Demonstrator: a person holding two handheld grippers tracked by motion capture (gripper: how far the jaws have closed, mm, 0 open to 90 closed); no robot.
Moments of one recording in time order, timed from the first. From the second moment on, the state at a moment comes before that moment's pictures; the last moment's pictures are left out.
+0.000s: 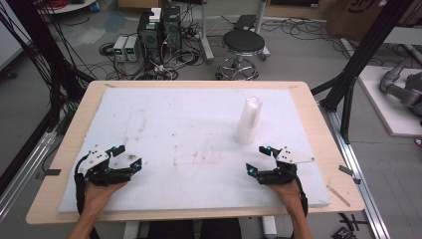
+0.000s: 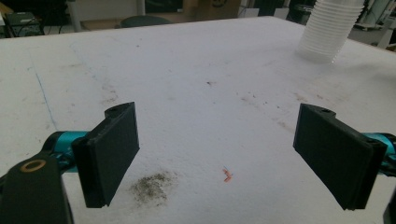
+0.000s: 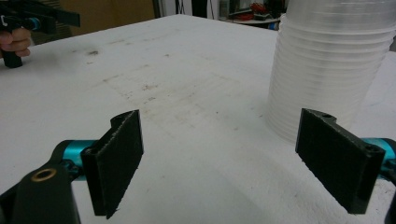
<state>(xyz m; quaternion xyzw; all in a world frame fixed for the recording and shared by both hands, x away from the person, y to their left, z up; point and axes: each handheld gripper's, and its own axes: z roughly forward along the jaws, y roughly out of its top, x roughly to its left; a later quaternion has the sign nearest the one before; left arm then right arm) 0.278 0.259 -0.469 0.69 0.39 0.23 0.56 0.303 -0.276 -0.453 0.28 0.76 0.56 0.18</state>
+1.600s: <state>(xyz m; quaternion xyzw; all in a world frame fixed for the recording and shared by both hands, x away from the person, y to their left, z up) 0.281 0.258 -0.469 0.69 0.40 0.22 0.56 0.312 -0.295 -0.388 0.29 0.78 0.53 0.16</state>
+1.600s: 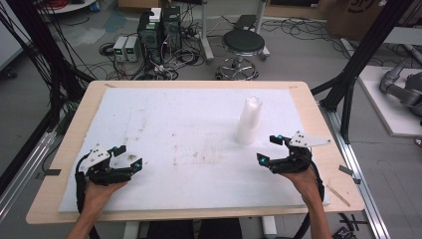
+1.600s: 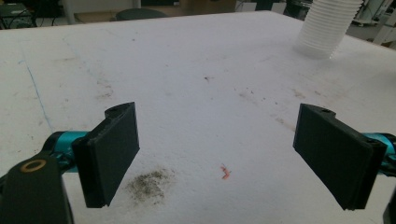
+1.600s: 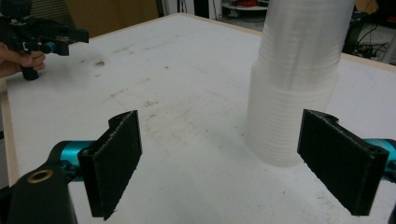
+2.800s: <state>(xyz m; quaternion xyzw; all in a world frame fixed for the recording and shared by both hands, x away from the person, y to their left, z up) 0.282 0.258 -0.469 0.70 0.40 0.21 0.56 0.387 -0.294 -0.316 0.29 0.82 0.46 0.16</state>
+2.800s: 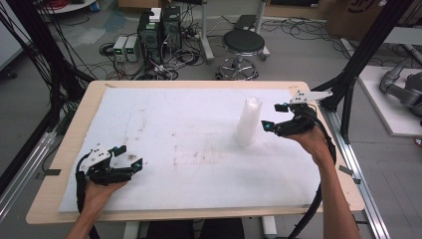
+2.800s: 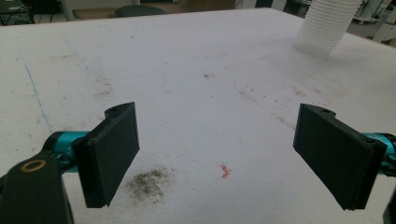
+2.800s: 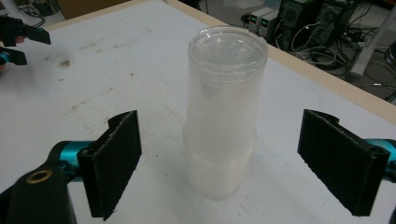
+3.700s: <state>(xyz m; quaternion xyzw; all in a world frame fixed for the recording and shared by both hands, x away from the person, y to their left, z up) 0.283 0.257 -0.469 0.70 0.40 0.21 0.55 0.432 -0.260 -0.332 0.28 0.84 0.44 0.13</state>
